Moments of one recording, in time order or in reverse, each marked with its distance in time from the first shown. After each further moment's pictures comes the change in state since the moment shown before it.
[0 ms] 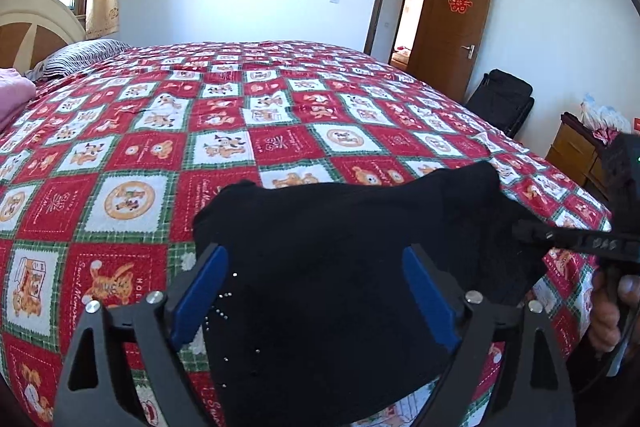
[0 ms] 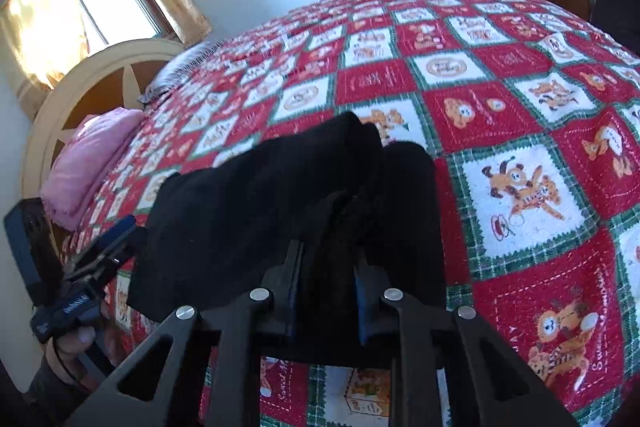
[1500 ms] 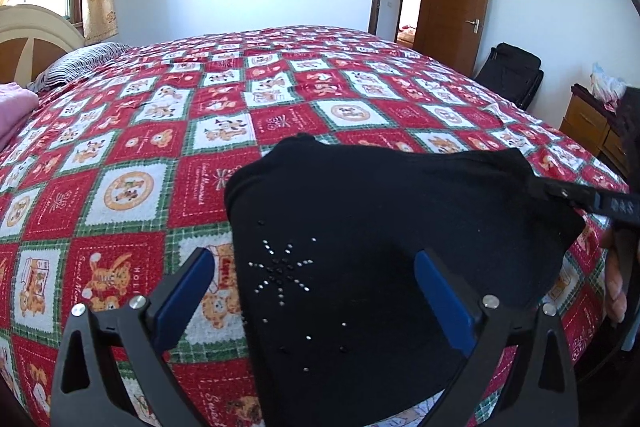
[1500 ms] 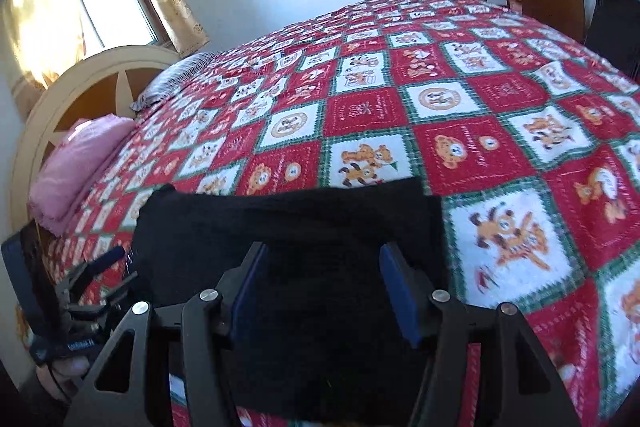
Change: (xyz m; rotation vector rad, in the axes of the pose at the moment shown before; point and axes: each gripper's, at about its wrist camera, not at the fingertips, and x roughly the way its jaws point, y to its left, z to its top) left arm 0.012 -0.011 -0.011 0.065 0.057 0.054; right arm 0.004 -0.004 0.009 -0.065 -0.043 -0.104
